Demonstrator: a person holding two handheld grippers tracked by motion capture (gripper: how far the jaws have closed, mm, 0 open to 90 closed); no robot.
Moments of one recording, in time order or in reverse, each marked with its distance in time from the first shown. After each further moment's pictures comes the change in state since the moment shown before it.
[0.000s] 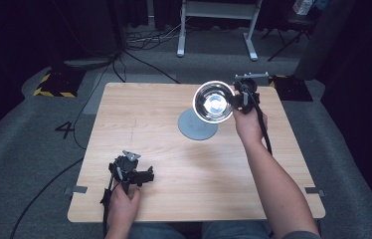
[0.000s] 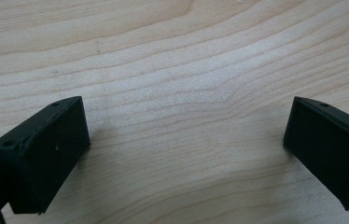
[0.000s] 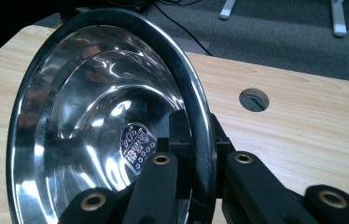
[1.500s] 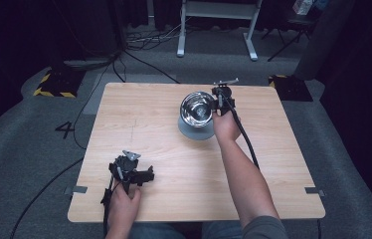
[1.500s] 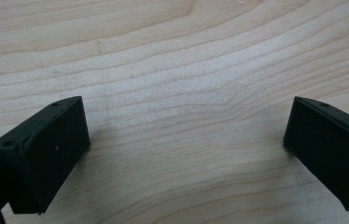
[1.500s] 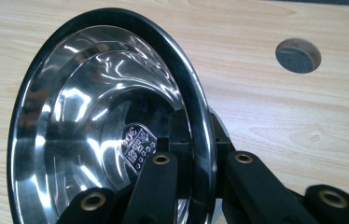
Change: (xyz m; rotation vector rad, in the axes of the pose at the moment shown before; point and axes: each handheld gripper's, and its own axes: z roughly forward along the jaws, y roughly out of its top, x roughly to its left) left arm -0.001 0.001 0.001 0.001 0.009 -0.009; right arm 0.023 -0.015 0.100 0.171 -0.053 0.094
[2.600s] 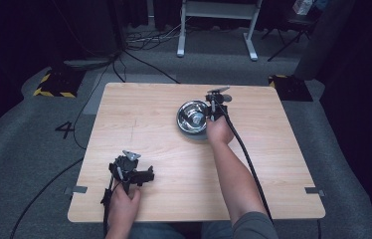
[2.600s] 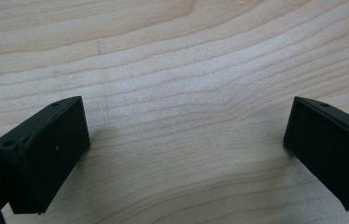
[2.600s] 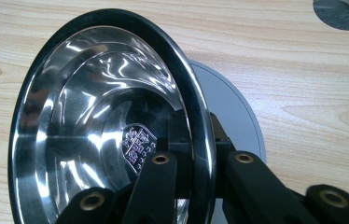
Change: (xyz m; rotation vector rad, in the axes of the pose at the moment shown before) left arm 0.000 0.000 0.000 0.000 0.000 0.000; right arm 0.006 -0.015 0.044 0.089 0.000 0.043
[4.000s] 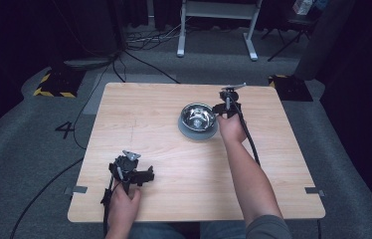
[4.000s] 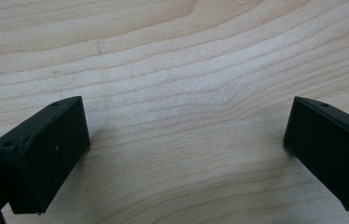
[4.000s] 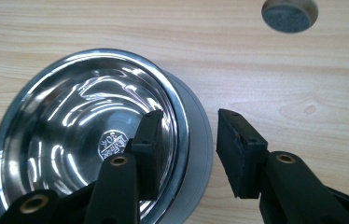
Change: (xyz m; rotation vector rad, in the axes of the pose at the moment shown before) left arm 0.000 0.000 0.000 0.000 0.000 0.000; right arm -0.040 0.003 -0.027 -0.021 0.029 0.035
